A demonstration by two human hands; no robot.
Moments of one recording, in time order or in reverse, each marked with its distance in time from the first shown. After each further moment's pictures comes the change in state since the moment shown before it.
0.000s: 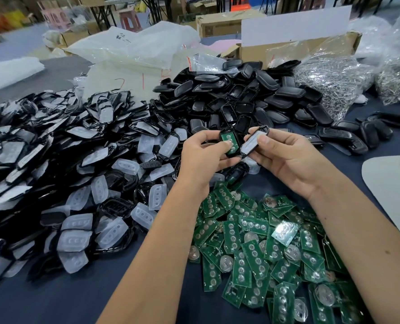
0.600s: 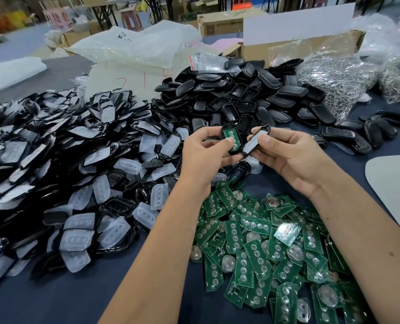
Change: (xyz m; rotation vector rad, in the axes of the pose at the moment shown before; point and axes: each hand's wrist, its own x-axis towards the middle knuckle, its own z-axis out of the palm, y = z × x) left_hand 0.004 -0.004 -0.002 0.015 0.011 0.060; right_hand 0.000 0.000 0.004 -0.032 0.048 -0.021
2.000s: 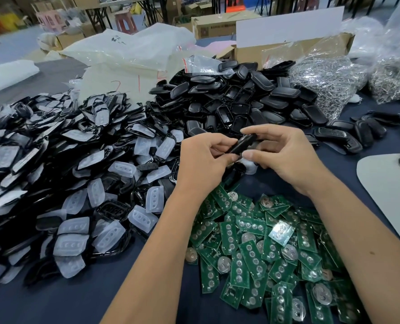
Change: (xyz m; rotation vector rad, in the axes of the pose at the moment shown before) left_hand -0.003 -0.002 -0.004 0.613 -0.092 0.480; right_hand 0.004 0.002 -0.017 -0.648 -0.048 -0.254
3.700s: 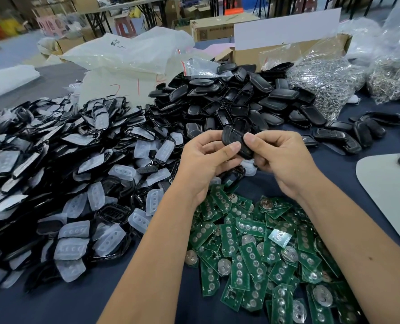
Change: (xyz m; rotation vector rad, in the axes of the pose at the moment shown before) left_hand -0.001 0.005 -0.001 -0.809 -0.136 -0.344; right_hand 0.000 -0.005 0.021 0.260 0.116 0.071
